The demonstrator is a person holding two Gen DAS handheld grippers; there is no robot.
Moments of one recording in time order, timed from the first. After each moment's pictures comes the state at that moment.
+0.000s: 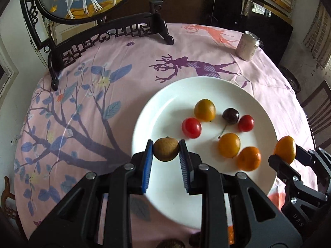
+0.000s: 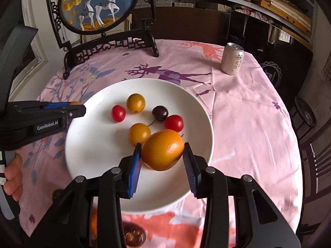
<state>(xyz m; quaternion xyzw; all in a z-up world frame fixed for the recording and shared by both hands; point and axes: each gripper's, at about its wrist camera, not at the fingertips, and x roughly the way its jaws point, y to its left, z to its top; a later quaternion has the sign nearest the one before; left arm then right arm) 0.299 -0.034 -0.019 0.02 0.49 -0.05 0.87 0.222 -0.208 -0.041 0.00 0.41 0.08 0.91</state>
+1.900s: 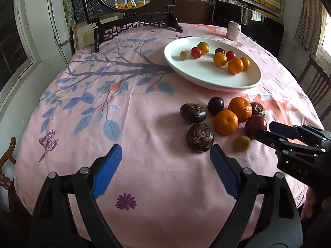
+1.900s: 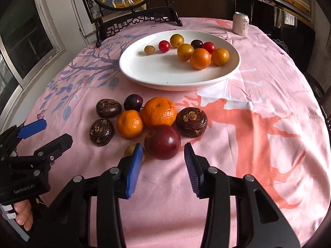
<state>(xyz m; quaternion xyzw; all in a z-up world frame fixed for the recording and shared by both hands) 0.050 0.021 -0.047 0.03 0.43 -0.03 0.90 0.058 -0.162 -0.094 0.04 0.44 0.13 0.89</state>
